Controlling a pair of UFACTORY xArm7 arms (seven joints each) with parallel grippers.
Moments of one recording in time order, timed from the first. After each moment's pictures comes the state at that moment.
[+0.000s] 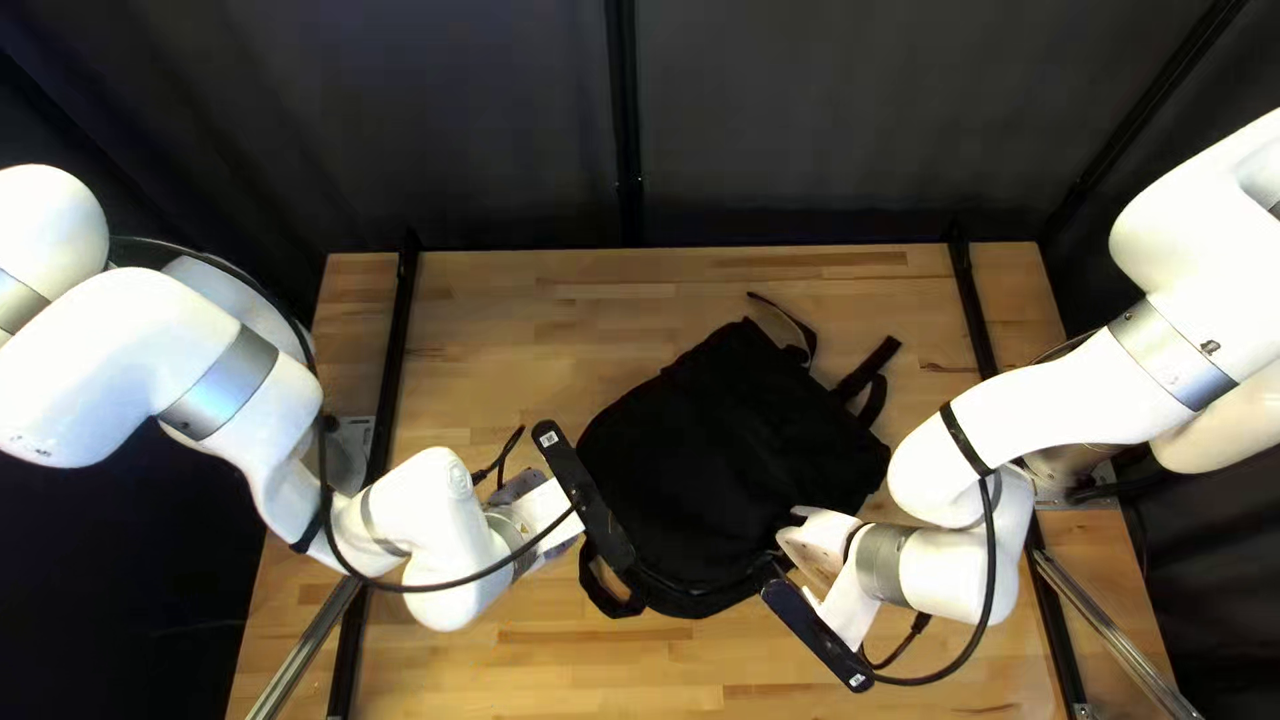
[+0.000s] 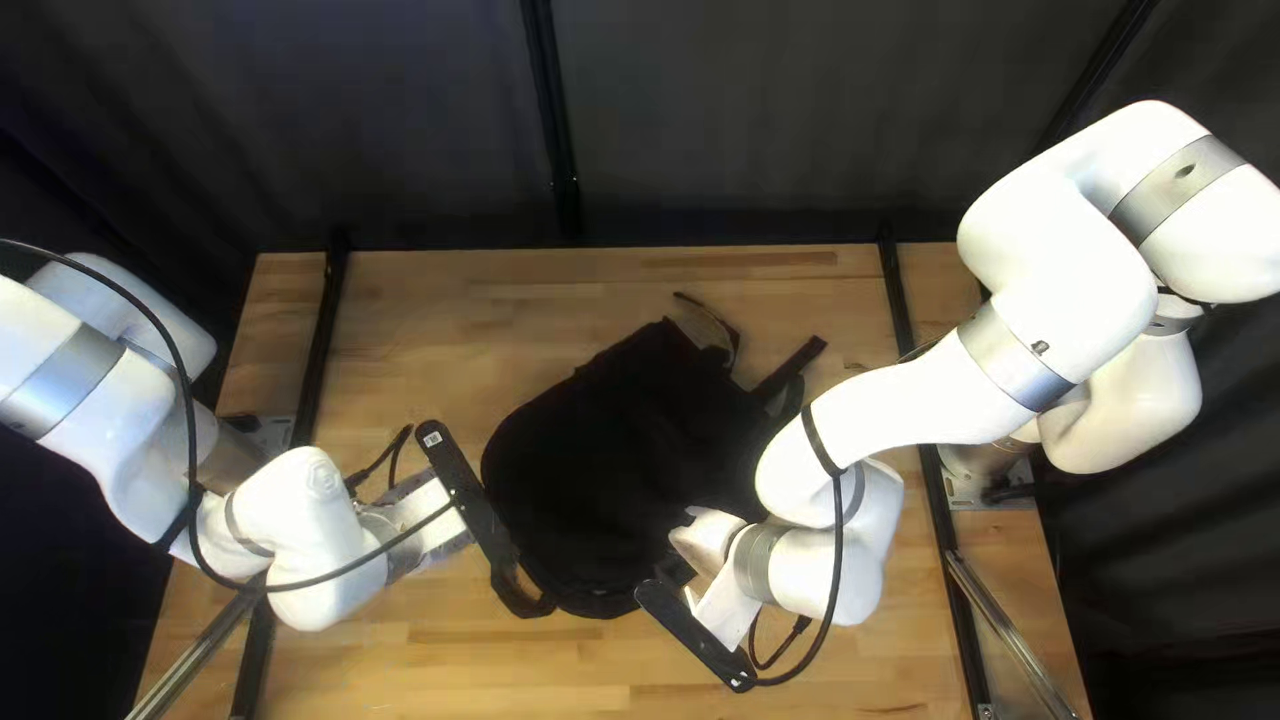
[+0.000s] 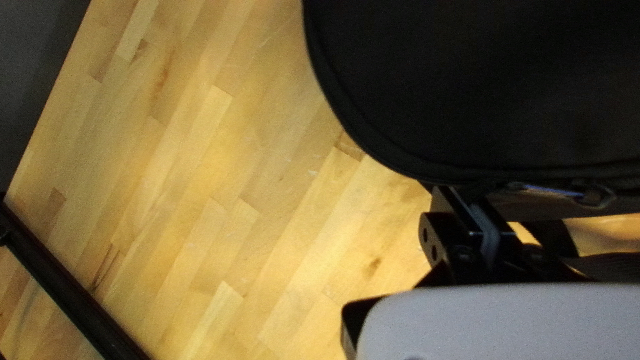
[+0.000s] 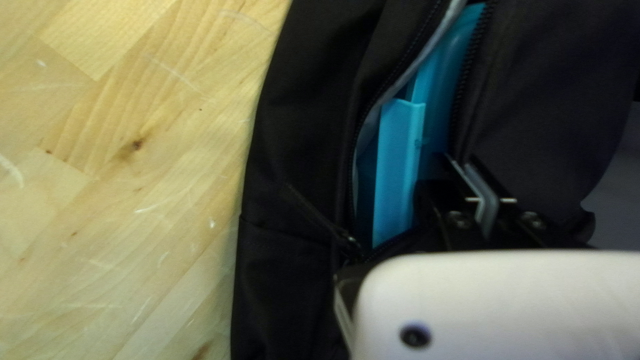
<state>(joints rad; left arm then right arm) -0.45 -0.15 -0.06 0.55 0.80 0.93 -1.54 -0.01 0.05 0.52 0.76 -1.08 0.66 0.43</state>
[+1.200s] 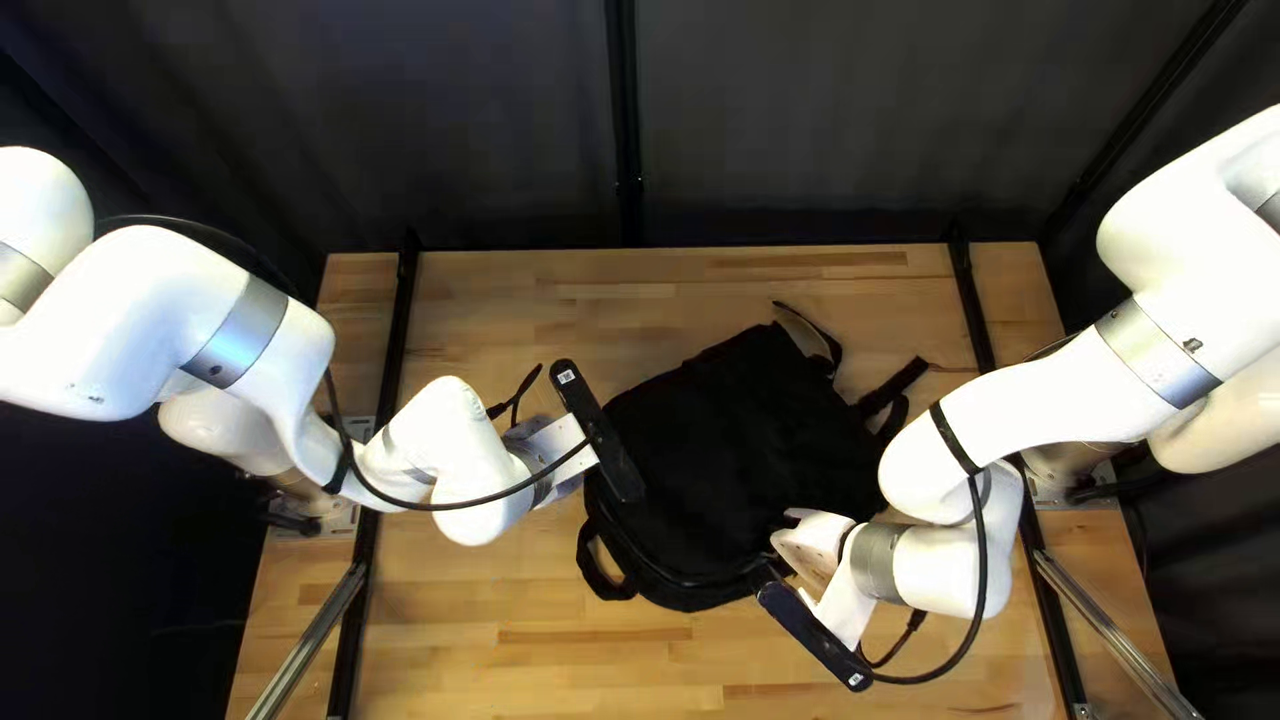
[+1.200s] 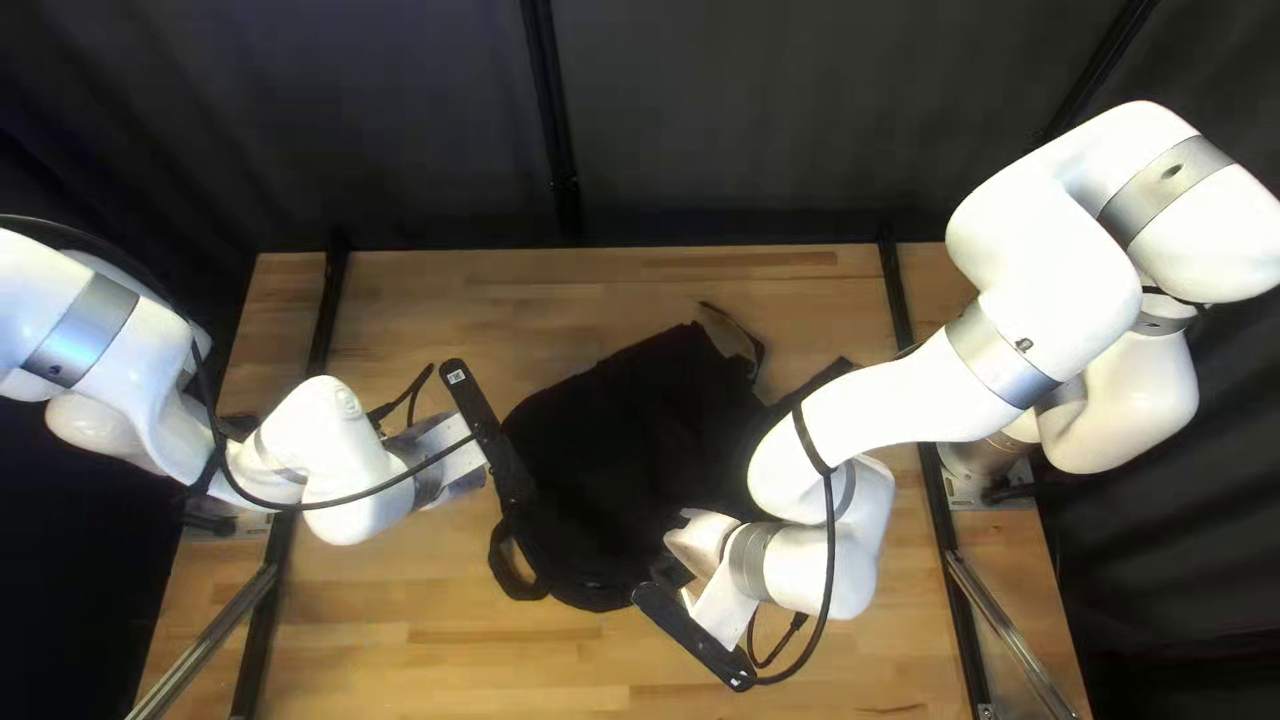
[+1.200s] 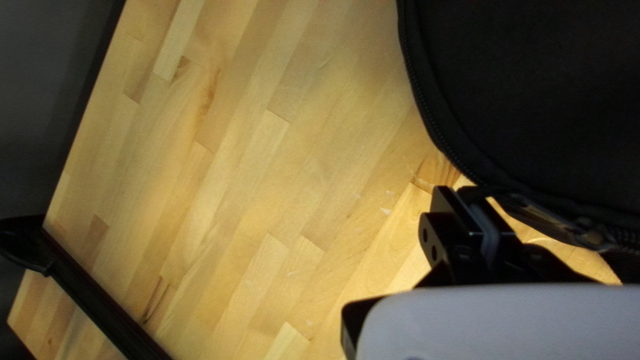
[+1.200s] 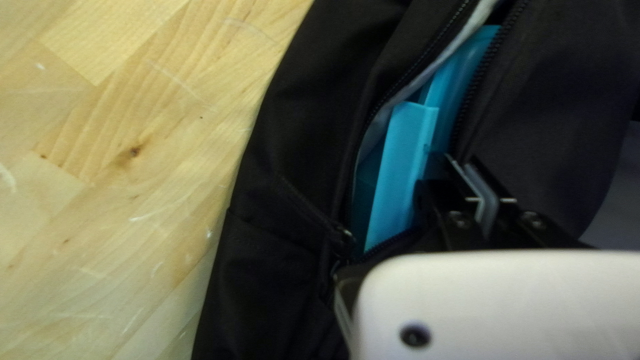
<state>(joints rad) -0.36 -0.18 0.06 0.51 0.85 0.85 -1.35 -0.02 0.06 0.51 0.76 -1.12 0.62 0.42</state>
